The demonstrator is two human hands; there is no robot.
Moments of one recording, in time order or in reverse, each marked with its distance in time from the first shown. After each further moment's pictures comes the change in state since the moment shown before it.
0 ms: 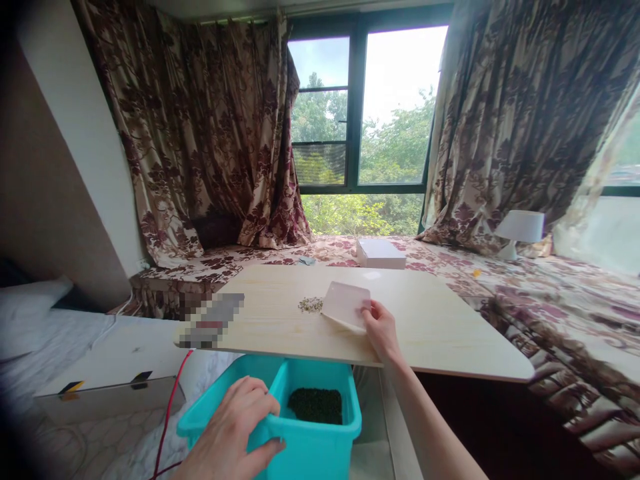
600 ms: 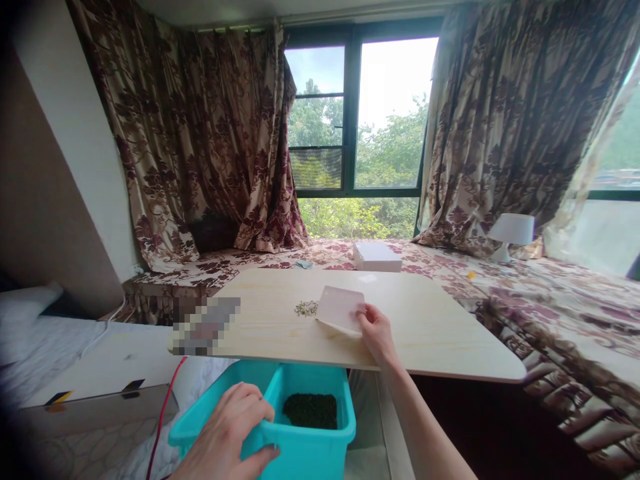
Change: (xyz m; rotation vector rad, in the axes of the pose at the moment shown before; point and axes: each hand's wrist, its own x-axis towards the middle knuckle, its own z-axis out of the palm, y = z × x) left_hand 0.002 -0.014 -0.005 -0.015 -0.115 0.058; right_hand 0.003 0.012 0.000 0.088 -0.035 0.005
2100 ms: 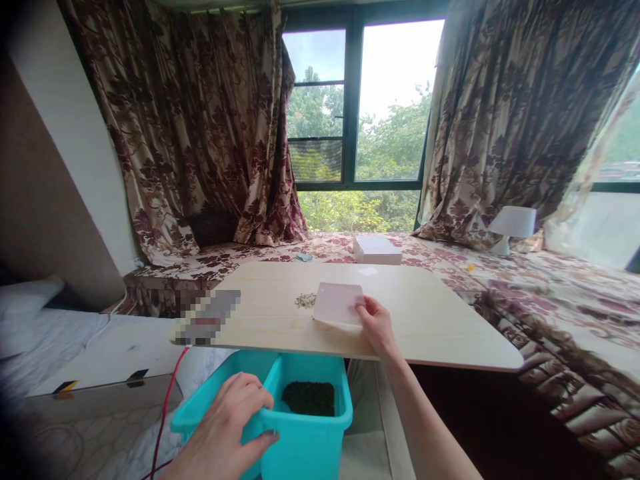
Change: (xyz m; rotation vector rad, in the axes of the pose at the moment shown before) left_hand -0.002 0.010 -0.006 -0.067 -0.060 -0.148; right_hand -0.006 -0.011 0.001 0.062 0.002 0.034
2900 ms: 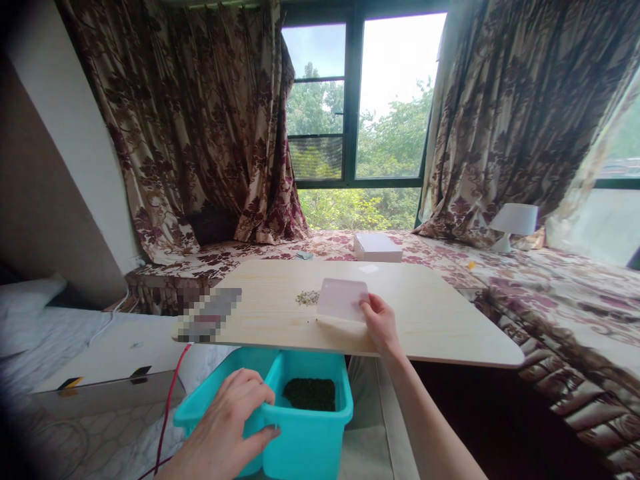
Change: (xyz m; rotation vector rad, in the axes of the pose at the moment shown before) left_hand -0.001 0.011 -0.007 0.017 0.014 -0.017; right_hand -0.002 0.000 -0.002 0.015 0.059 -0.003
